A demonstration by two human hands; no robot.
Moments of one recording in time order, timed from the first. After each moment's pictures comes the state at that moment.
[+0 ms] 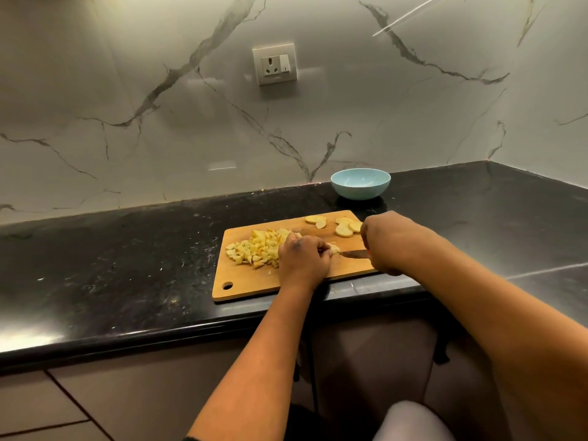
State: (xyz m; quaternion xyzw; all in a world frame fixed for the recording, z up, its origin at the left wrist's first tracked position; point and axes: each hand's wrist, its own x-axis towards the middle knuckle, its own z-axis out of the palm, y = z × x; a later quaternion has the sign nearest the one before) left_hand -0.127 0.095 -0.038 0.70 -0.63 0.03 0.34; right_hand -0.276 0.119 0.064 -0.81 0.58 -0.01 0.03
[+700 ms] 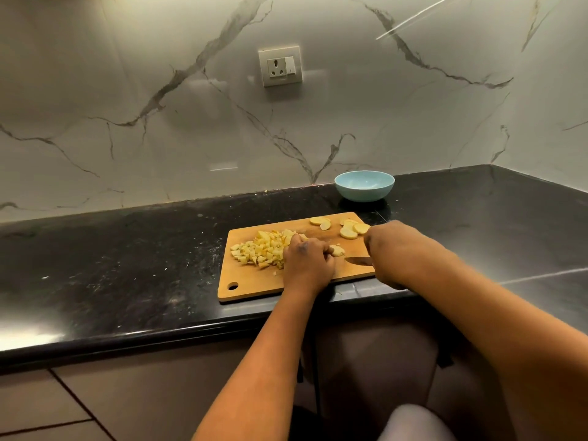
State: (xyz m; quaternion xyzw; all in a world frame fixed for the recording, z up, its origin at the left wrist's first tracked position) left_hand -0.123 0.096 -0.041 0.70 -0.64 0.01 0.32; right_hand -0.268 0.143 0.070 -0.80 0.60 0.04 0.03
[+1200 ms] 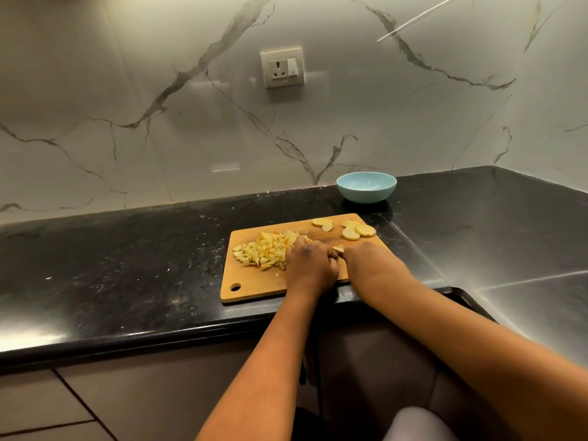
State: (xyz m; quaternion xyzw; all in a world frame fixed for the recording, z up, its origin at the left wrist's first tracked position) left_hand -0.125 0.100 -0.040 0.70 -0.65 0.04 0.30; right_hand -0.242 0.143 0.038 -0.82 0.57 -0.02 0.03
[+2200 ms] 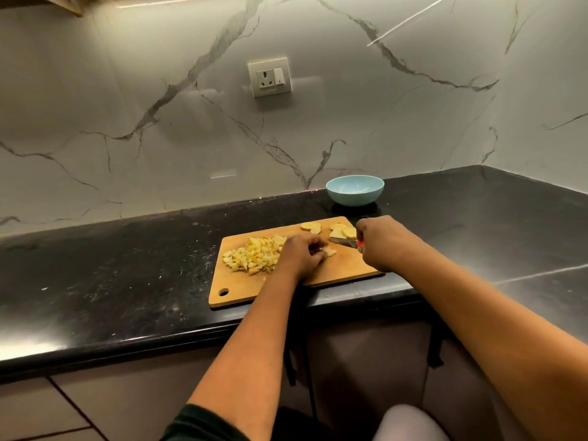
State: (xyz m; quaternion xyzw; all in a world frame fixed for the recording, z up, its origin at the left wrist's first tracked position) left_hand -0.113 0.063 -0.026 0.66 -0.68 -0.10 0.30; right_hand -0.292 0.088 0.040 -0.80 0.58 -0.13 0.05
